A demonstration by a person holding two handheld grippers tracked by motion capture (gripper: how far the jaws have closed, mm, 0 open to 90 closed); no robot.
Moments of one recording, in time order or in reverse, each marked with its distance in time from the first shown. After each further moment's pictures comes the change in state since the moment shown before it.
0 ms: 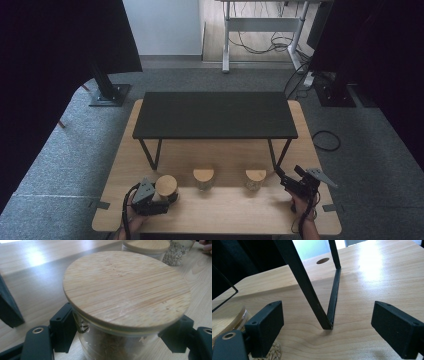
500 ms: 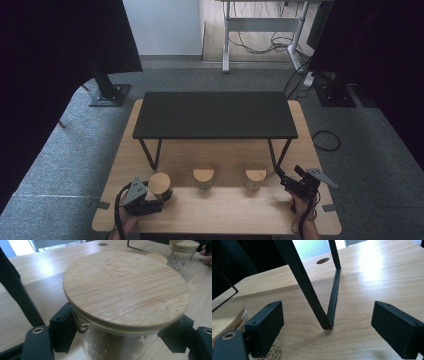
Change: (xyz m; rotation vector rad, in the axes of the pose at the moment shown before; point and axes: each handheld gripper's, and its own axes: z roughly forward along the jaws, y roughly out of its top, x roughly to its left) left arm 0.003 0.010 -0.026 -0.056 0.037 -0.003; right arm 0.000 0.000 0.000 -0.001 0.000 0.000
